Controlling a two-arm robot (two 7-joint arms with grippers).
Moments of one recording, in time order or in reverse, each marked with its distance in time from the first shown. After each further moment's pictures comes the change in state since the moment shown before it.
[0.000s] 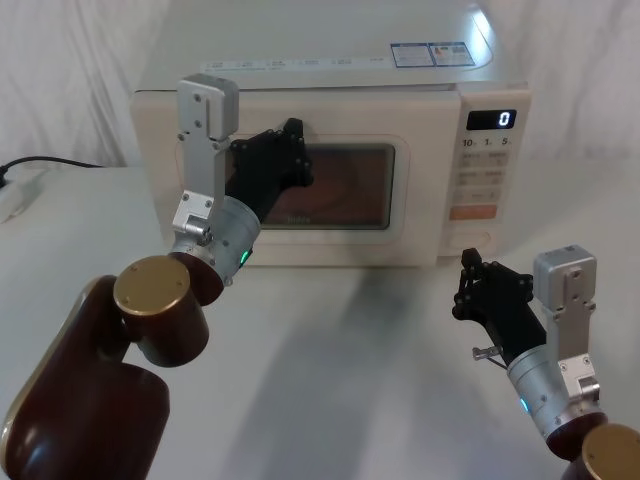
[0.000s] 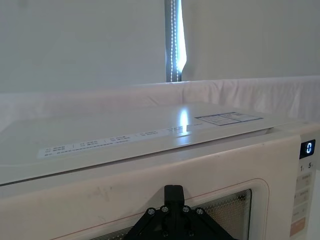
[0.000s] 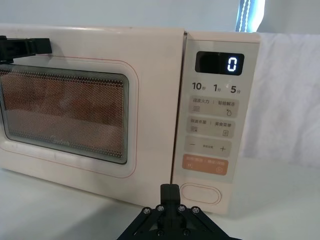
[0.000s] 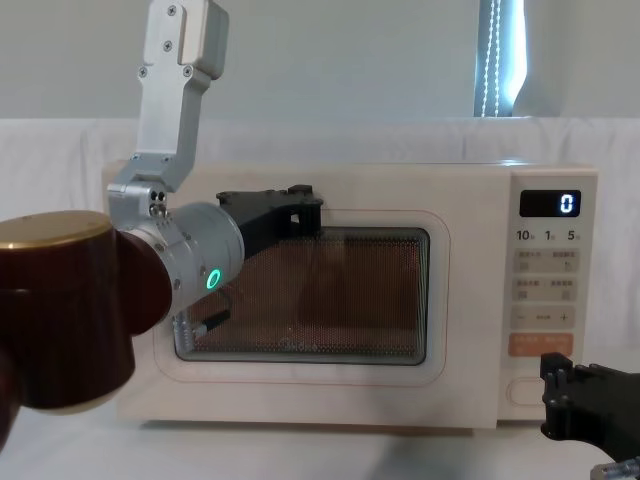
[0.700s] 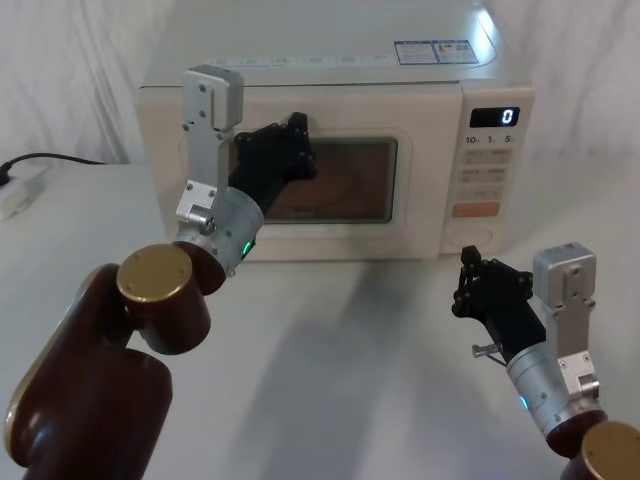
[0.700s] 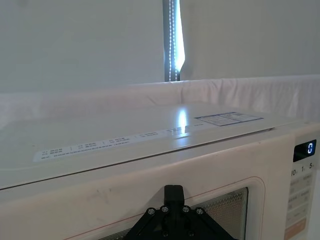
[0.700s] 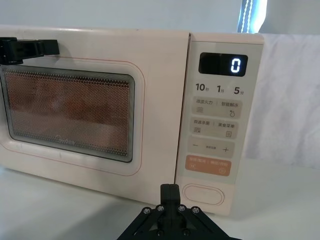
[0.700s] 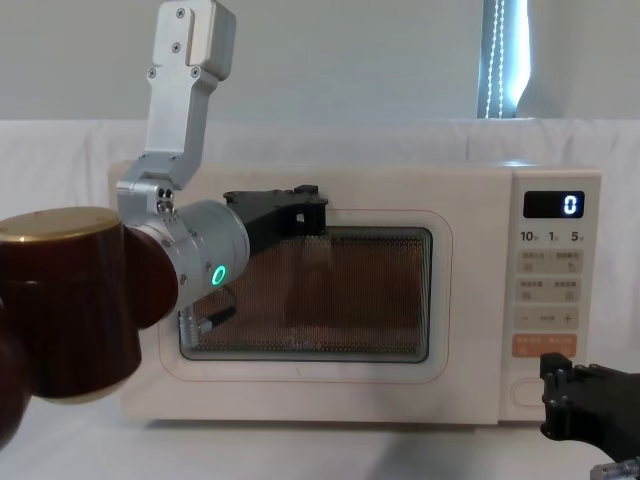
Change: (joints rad) left arm -0.034 -0.005 0.005 0.046 -0.006 -0.004 -0.019; right arm 0.000 0.000 0.000 0.000 0.000 0.000 0.000
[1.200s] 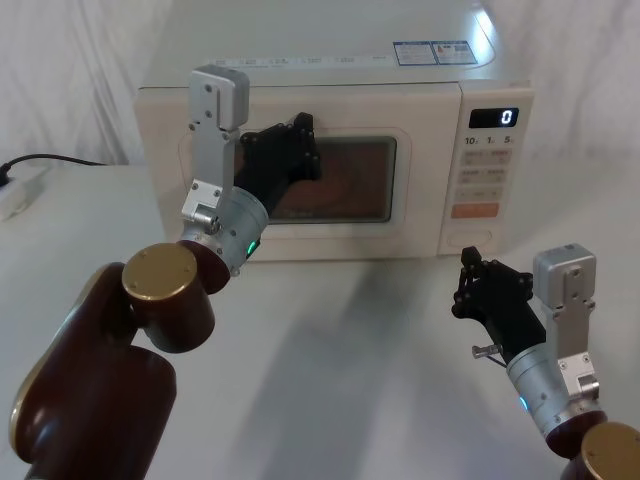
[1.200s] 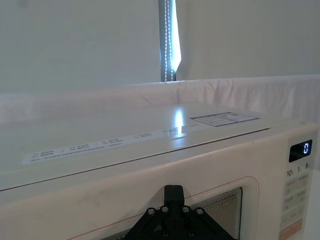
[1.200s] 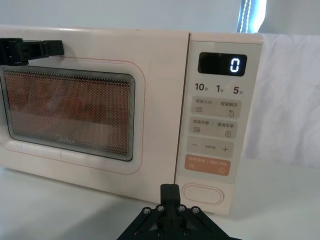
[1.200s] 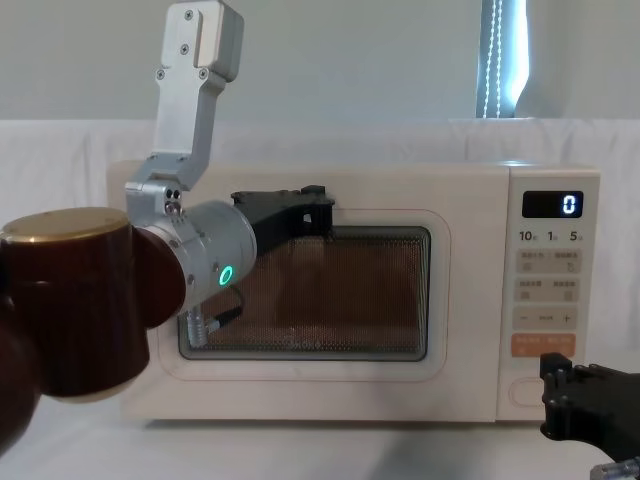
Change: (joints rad) left arm -0.013 -0.004 0.008 0.022 -0.003 -0.009 -0.007; right arm 0.000 0.000 0.000 0.000 0.000 0.000 0.000
